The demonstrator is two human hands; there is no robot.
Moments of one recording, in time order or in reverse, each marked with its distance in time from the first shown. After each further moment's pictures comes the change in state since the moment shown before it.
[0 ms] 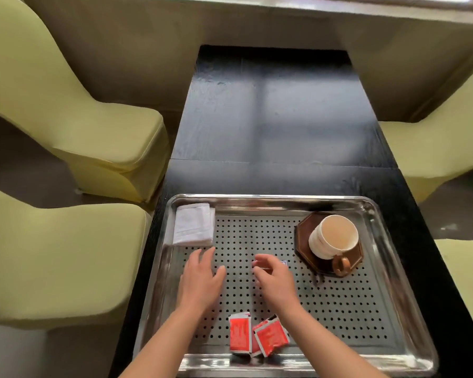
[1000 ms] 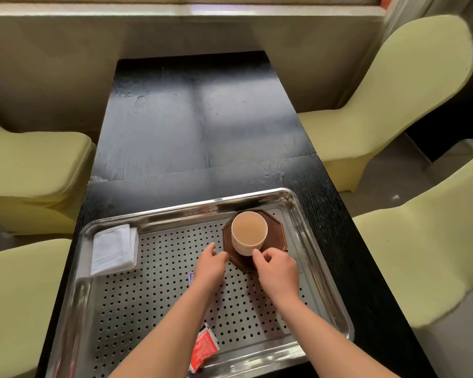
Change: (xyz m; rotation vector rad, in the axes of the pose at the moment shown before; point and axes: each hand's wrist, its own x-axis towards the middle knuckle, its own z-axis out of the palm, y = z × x) left_hand 0.016 0.163 0.111 -0.588 -0.264 -0.222; right_hand 0.006 0.031 -0.158 -0.245 0.386 0.052
